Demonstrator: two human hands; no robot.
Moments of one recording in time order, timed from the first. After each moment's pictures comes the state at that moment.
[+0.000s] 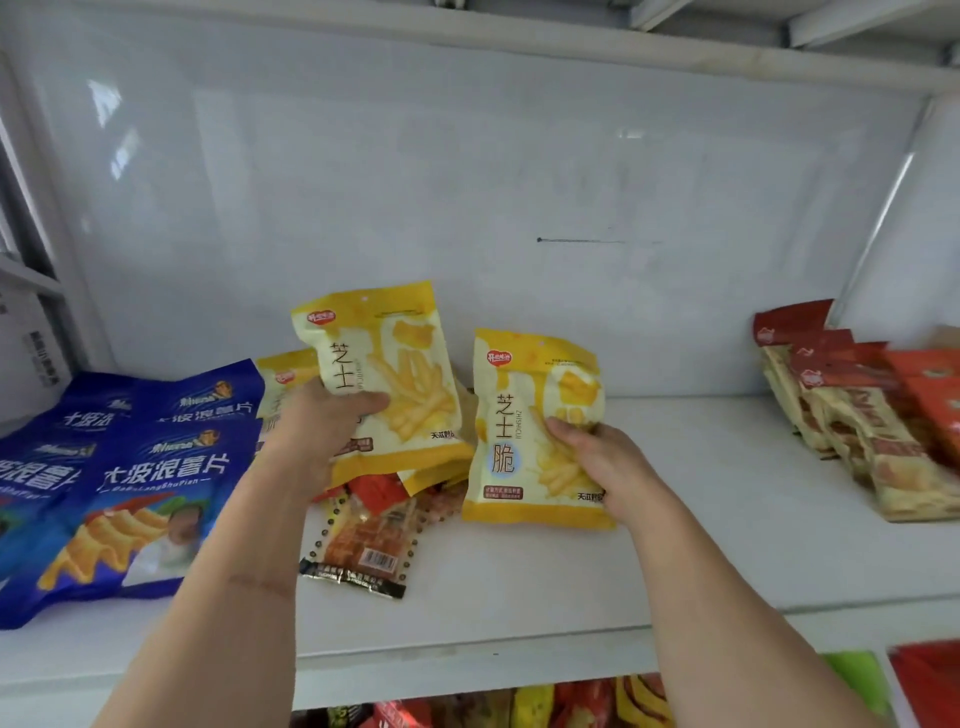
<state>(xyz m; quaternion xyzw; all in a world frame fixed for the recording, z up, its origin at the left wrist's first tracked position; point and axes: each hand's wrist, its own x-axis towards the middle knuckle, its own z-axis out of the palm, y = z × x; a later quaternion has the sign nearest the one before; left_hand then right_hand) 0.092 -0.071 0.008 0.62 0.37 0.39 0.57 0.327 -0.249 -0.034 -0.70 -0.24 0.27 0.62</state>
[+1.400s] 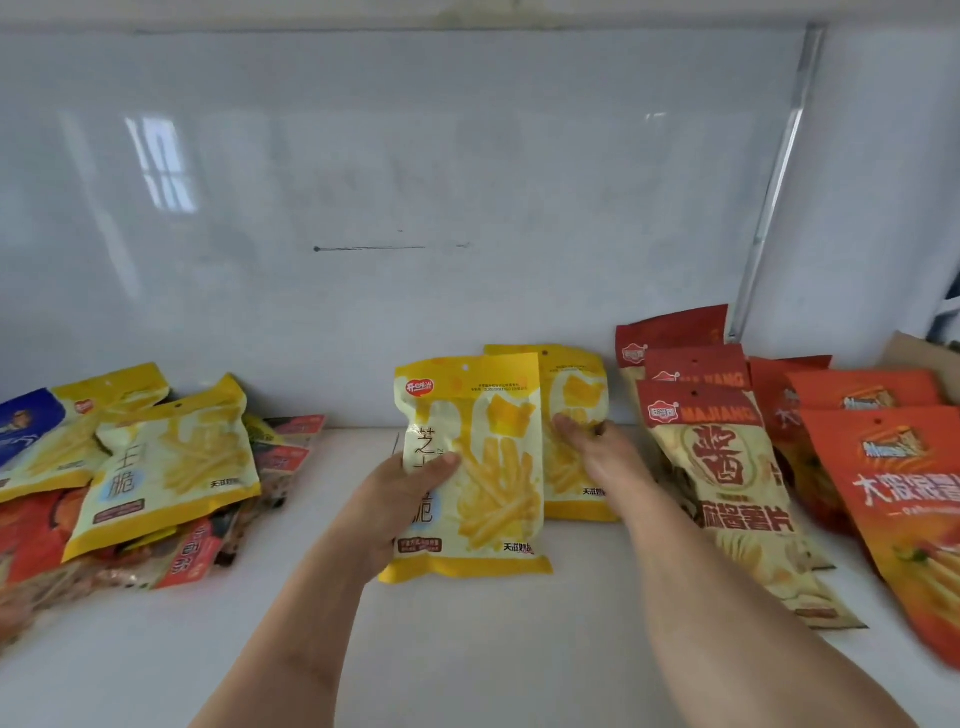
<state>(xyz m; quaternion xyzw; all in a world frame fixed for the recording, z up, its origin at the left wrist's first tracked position) 0.413 -0.265 -0.037 0.58 0.32 0.27 0.70 0.655 -0.348 -0.047 -0.74 -0.27 0.22 0.57</state>
